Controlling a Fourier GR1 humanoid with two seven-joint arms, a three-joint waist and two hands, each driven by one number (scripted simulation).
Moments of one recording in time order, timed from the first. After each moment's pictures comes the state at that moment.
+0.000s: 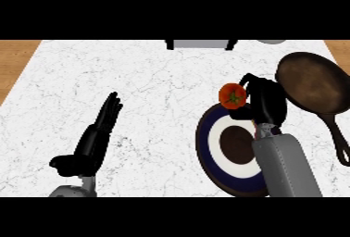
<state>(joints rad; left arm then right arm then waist) -0.04 0.10 -0.19 -1.57 0.06 0.09 -0.10 -0.42 -0.02 0.01 -1.34 1.26 -0.14 0.36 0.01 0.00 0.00</state>
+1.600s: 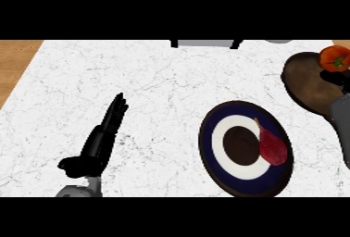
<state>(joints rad) -0.05 0.07 -0.20 -1.55 0.02 0.06 -0.13 -0.77 -0.44 -0.48 -0.56 0.98 -0.87 0.17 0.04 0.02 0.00</state>
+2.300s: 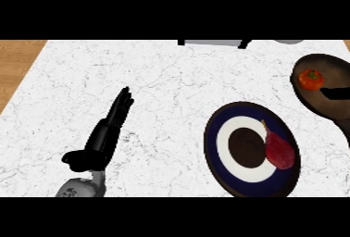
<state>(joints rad) -0.10 0.06 -0.21 -1.56 0.02 0.05 -0.10 -0.83 -0.58 -0.59 -0.23 0.83 -0.53 0.03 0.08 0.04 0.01</state>
